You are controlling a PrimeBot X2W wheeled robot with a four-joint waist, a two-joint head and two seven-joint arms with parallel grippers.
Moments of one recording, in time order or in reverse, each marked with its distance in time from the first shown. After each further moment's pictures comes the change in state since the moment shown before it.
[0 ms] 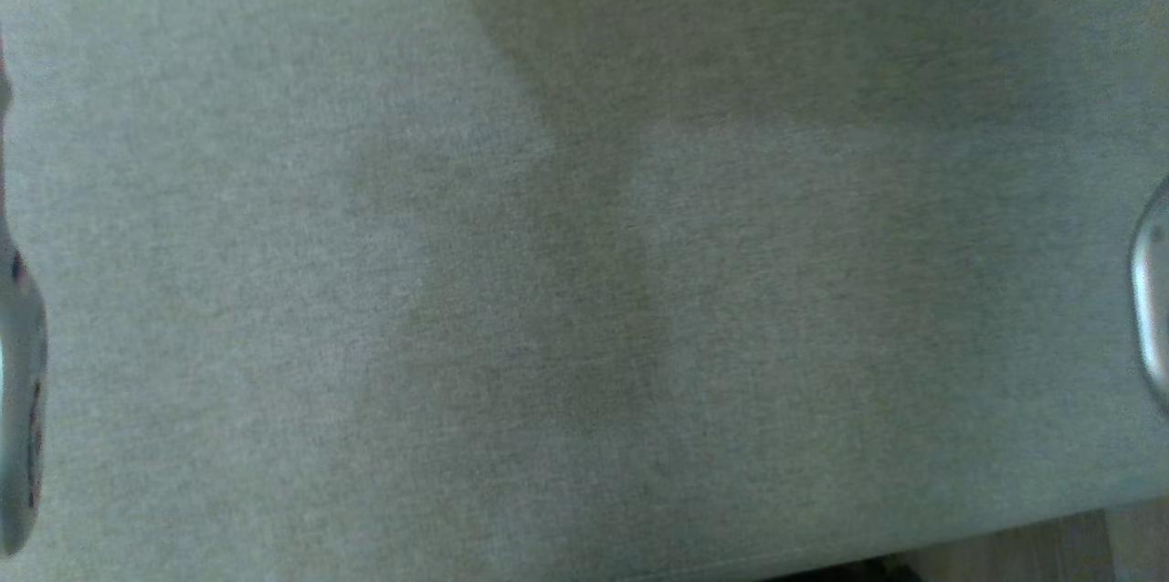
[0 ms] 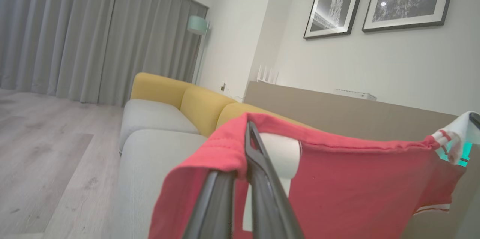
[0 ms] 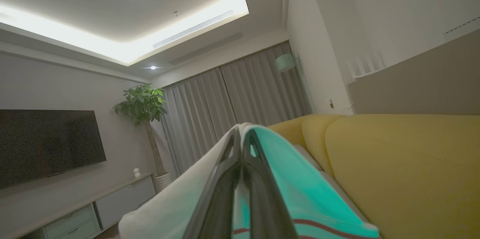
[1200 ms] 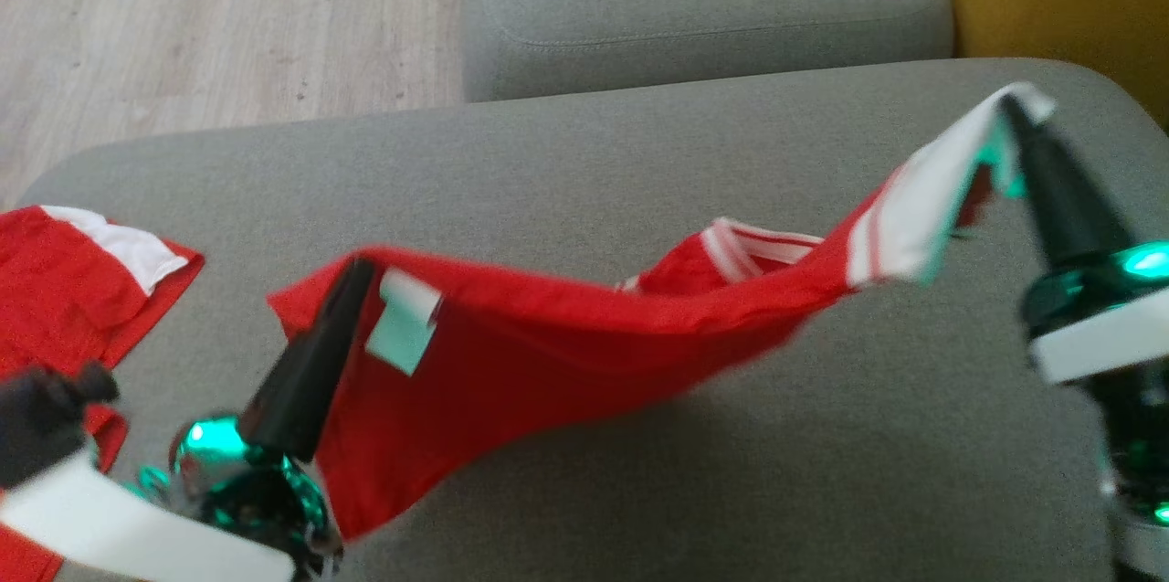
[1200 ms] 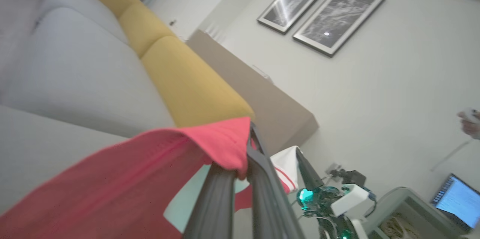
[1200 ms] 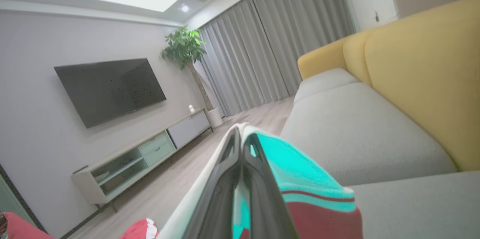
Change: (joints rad) left arm 1.521 -0.028 0.120 -0.871 -0.407 -0.047 0.101; right arm 1.303 -0.126 0.187 -0.513 0.321 0.000 0.015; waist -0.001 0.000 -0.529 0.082
